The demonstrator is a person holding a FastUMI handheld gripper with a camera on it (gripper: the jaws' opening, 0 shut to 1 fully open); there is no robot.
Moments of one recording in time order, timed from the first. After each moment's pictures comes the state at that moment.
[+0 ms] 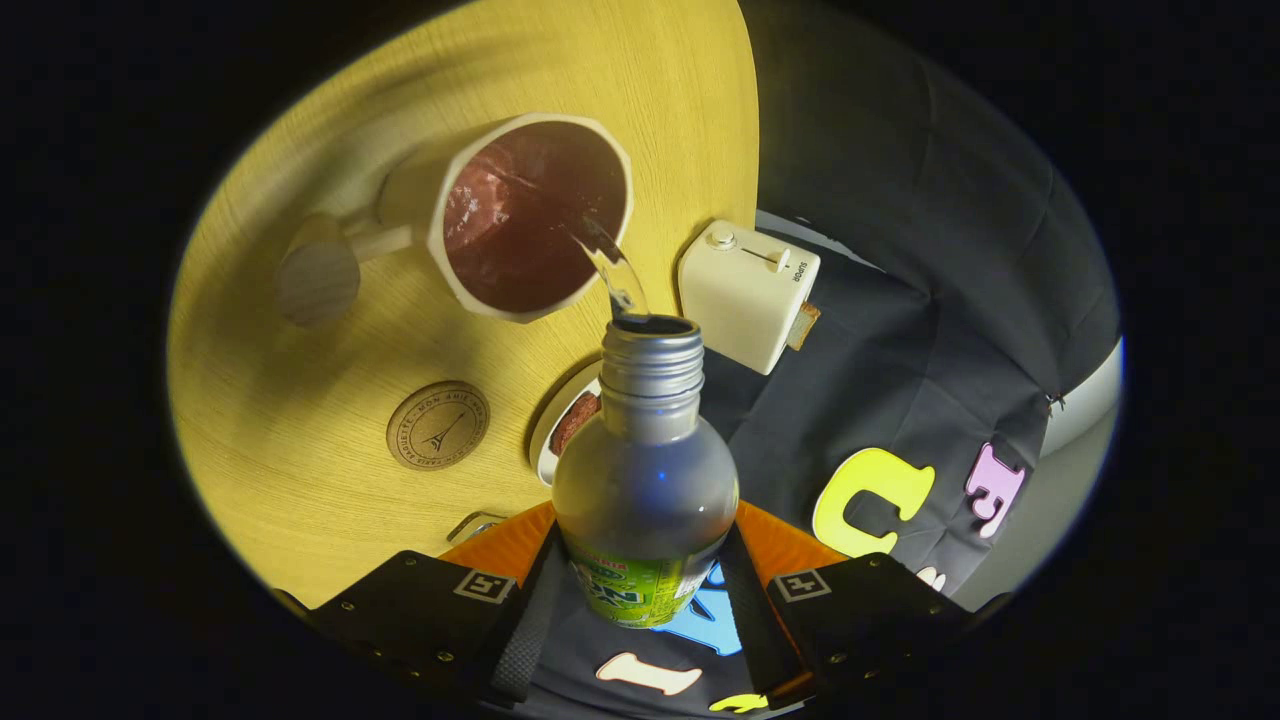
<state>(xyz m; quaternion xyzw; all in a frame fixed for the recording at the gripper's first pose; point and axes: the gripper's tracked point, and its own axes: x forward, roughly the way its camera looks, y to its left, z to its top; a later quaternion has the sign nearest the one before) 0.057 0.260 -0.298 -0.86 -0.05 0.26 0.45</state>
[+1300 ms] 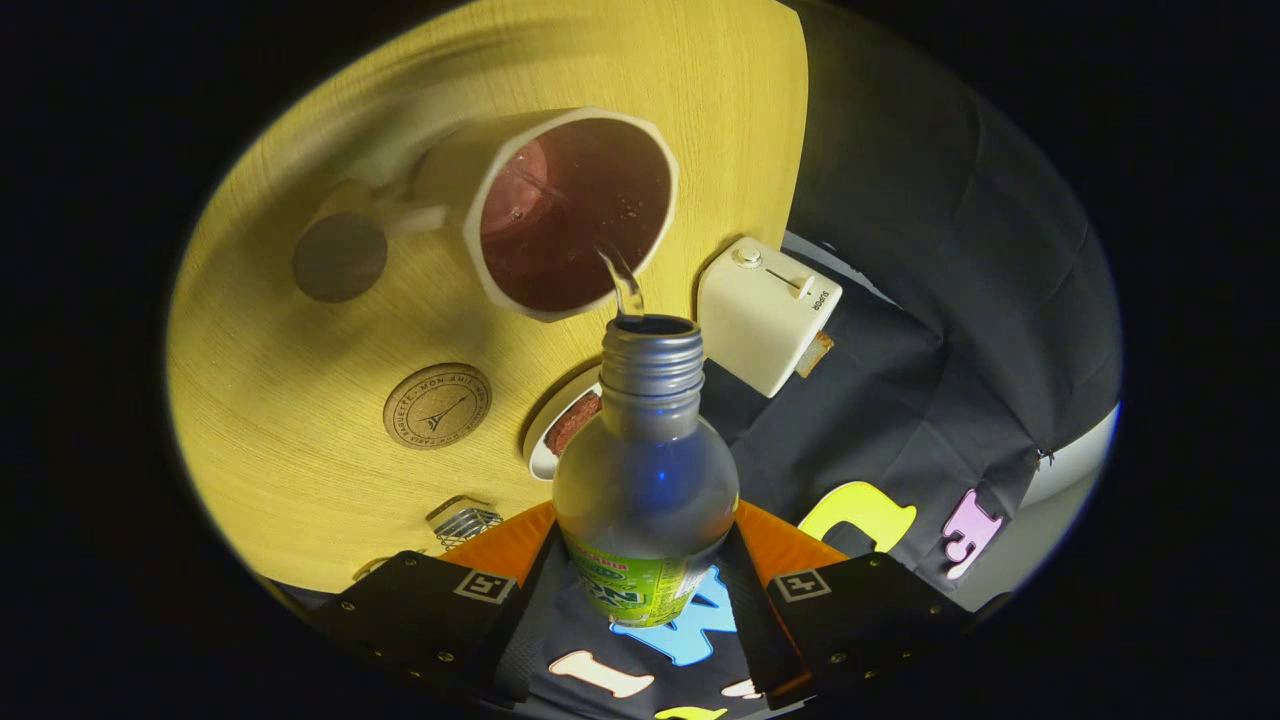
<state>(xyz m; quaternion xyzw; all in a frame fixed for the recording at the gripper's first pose) 0.052 0.271 -0.300 -0.88 -0.07 0.26 0.38</state>
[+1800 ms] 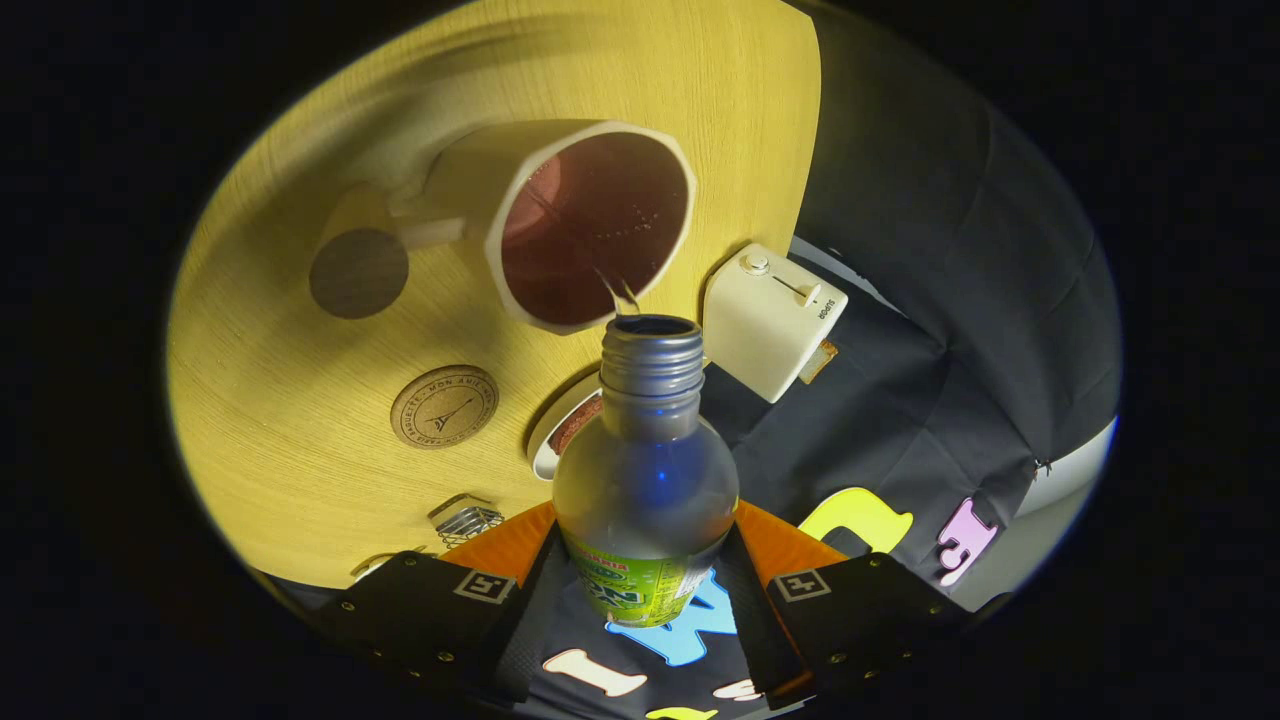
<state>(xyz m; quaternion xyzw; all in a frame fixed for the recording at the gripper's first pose) 0.045 0.272 -0.304 -0.89 -0.06 0.26 0.37</state>
